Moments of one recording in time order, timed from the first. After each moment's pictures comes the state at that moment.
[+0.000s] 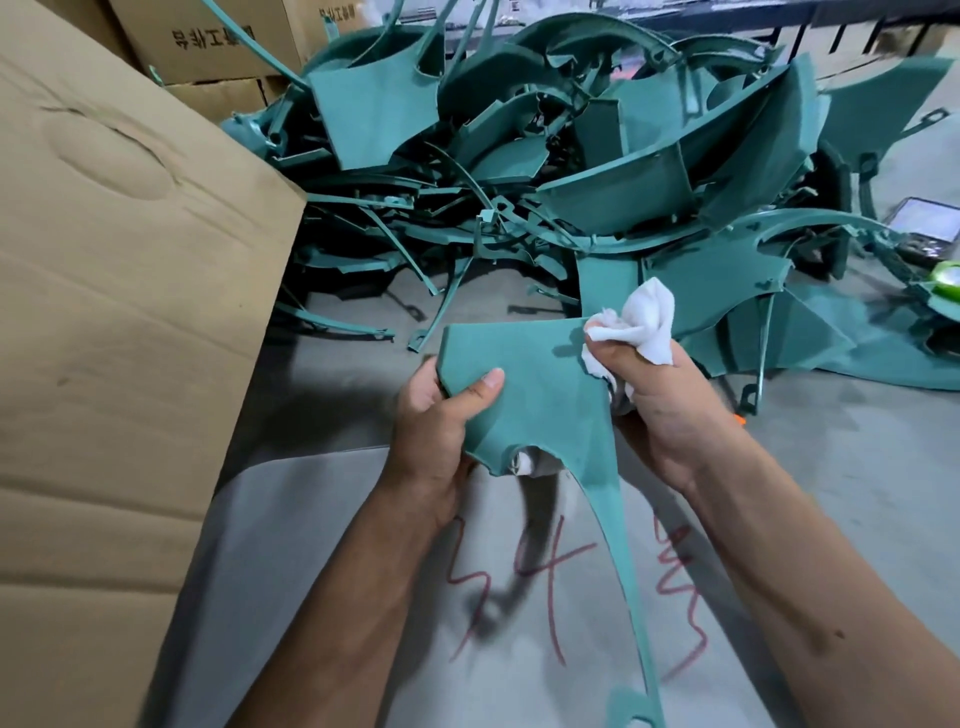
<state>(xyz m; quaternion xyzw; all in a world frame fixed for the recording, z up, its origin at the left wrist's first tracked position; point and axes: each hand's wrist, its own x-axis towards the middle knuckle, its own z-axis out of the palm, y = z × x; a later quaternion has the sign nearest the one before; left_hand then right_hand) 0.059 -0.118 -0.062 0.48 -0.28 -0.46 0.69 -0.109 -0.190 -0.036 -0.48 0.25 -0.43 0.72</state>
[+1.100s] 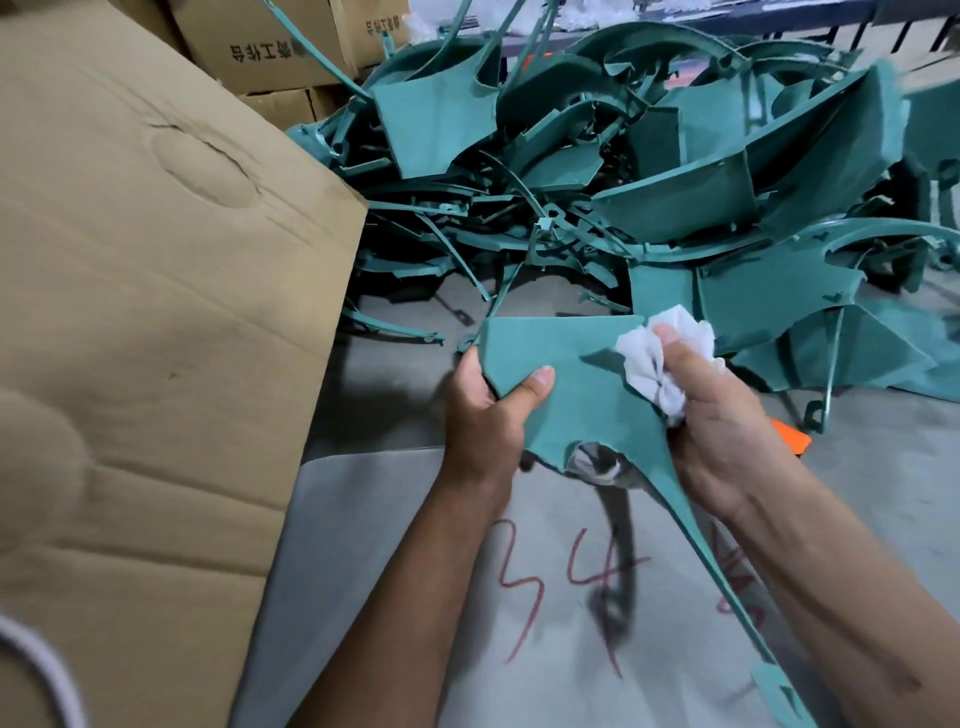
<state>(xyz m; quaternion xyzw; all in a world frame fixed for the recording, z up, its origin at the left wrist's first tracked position) 0.065 -0.130 -0.068 0.52 -0.31 -0.36 0.71 -0.097 -0.193 -0.052 -0.38 0.27 -0.44 0.77</state>
